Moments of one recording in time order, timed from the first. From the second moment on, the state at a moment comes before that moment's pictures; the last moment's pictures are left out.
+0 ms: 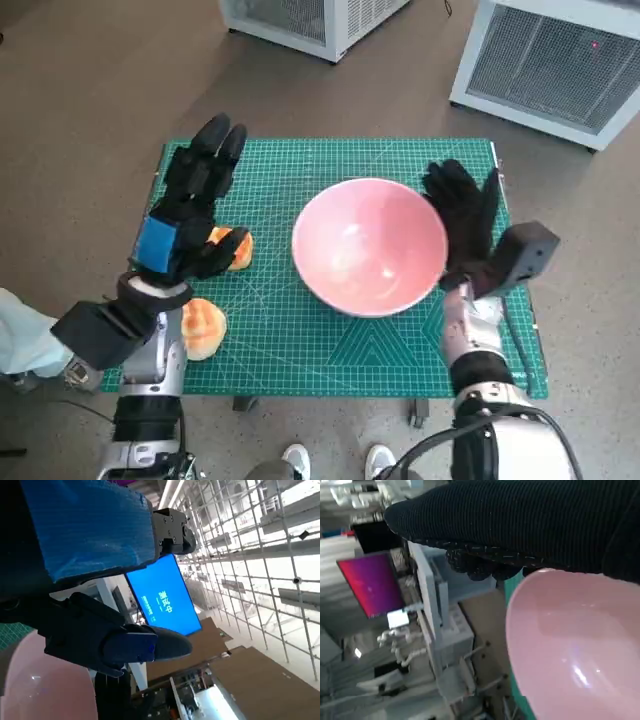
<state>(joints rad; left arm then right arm) -0.43 0.20 0.17 0.30 -0.25 -0.56 -0.43 -0.92 -0.02 -0.38 1.31 0.21 -0.51 0.20</state>
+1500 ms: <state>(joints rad) -0.48 0.18 0.11 0.27 -0.19 -0.55 -0.35 -0.96 -0.08 -0.26 1.13 0.12 -0.90 0.33</state>
